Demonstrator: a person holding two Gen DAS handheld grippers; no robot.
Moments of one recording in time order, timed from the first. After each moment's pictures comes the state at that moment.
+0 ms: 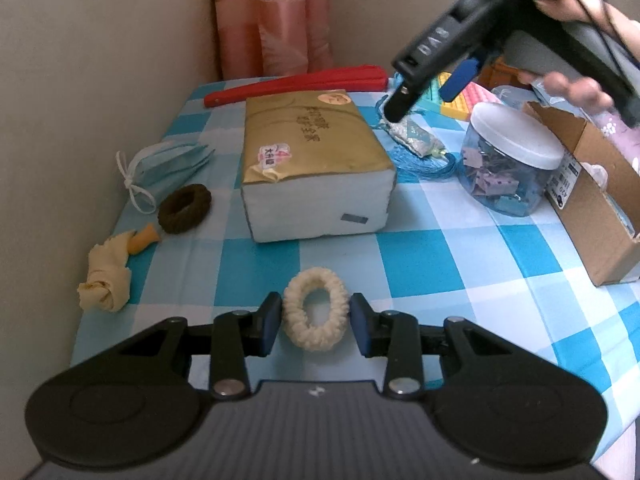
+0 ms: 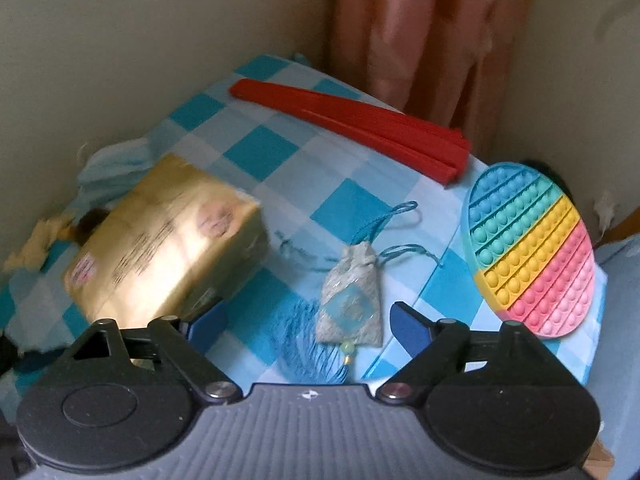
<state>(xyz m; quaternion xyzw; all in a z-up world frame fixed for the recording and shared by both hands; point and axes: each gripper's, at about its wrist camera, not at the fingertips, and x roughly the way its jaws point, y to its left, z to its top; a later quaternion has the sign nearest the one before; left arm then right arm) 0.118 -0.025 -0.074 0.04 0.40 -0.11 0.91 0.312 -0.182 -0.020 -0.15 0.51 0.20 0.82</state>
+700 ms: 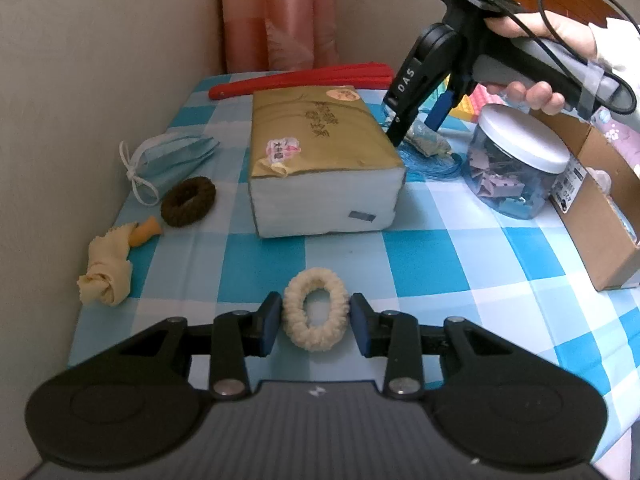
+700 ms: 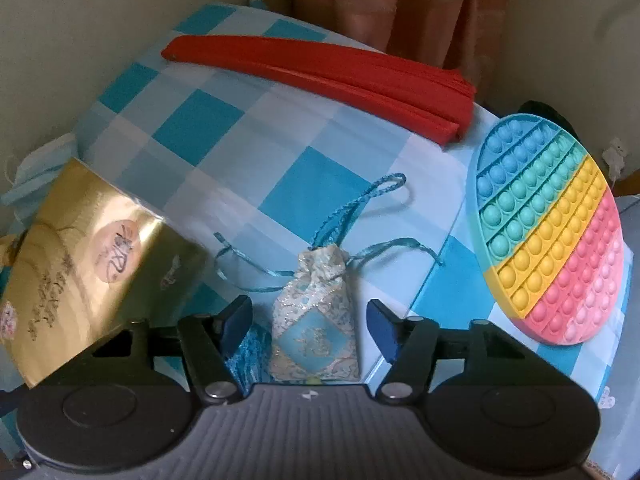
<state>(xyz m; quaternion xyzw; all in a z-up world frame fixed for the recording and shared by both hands) 0.120 -0.022 -0.077 0.03 0.41 -0.11 0.90 0.381 -0.187 -0.068 -0.13 0.59 0.16 0.78</state>
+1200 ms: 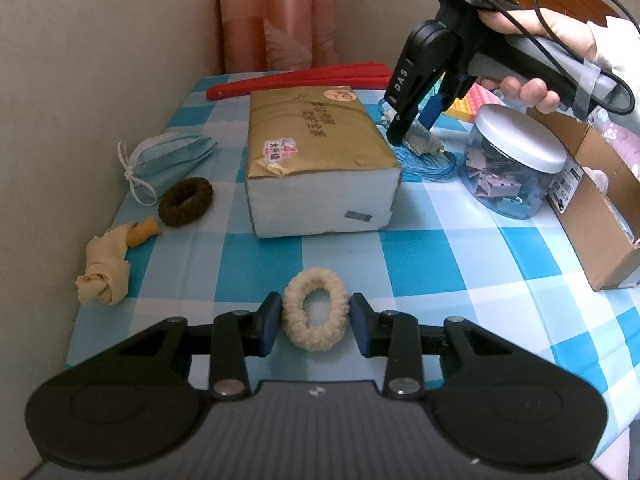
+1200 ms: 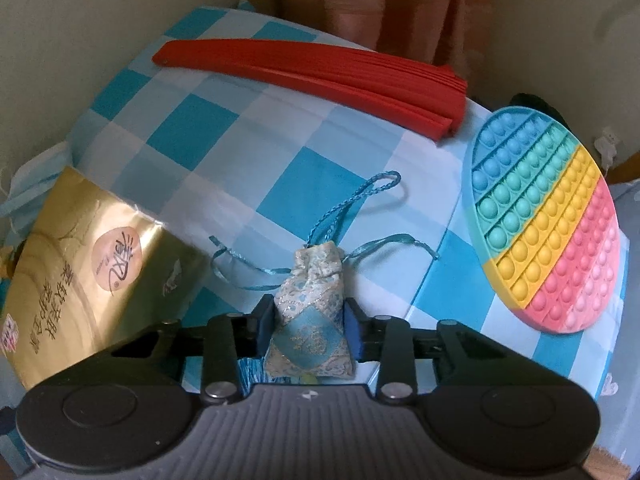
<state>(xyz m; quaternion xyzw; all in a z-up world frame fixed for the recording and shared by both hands) 0.119 -0.021 -0.076 0.03 0.41 -0.11 0.90 0.381 -0.185 -0.068 -0.12 0.60 0.15 0.78</state>
